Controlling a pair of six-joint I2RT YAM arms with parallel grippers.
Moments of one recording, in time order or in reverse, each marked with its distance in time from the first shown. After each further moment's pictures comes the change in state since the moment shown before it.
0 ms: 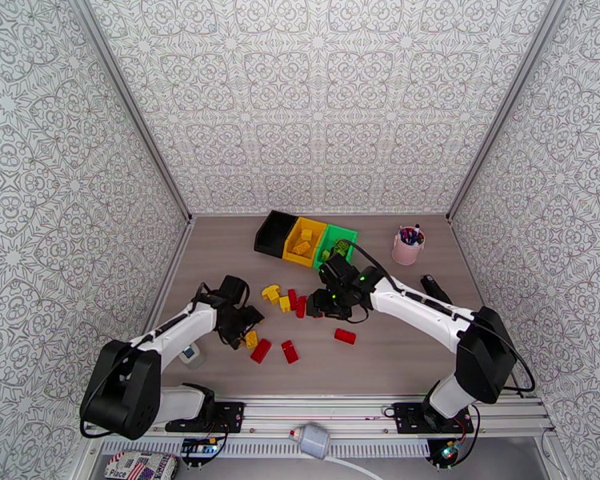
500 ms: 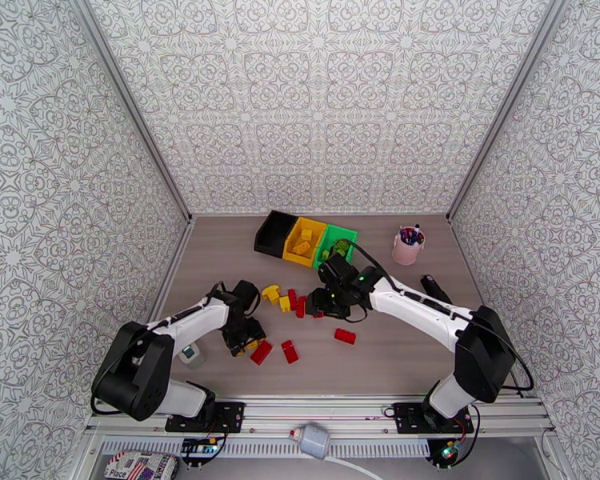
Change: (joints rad) left arm -0.084 0.080 0.028 -0.107 -0.049 0.148; right arm 0.000 0.003 0.000 0.032 0.000 0.009
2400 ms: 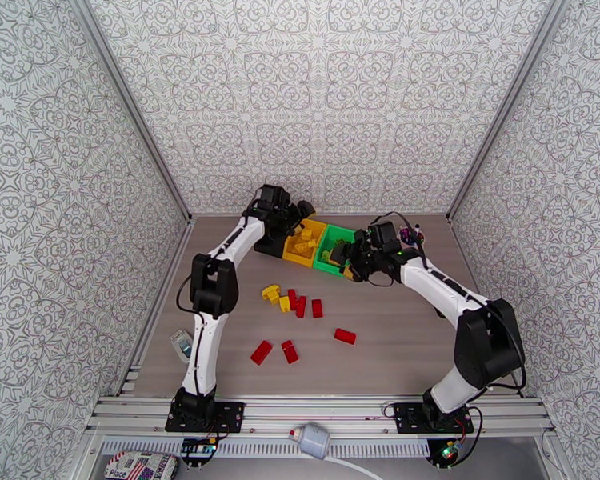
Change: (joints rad) left arm 0.076 0.914 1.444 0.345 0.443 -0.006; right arm -0.414 0.019 -0.009 0.296 -0.341 0.120
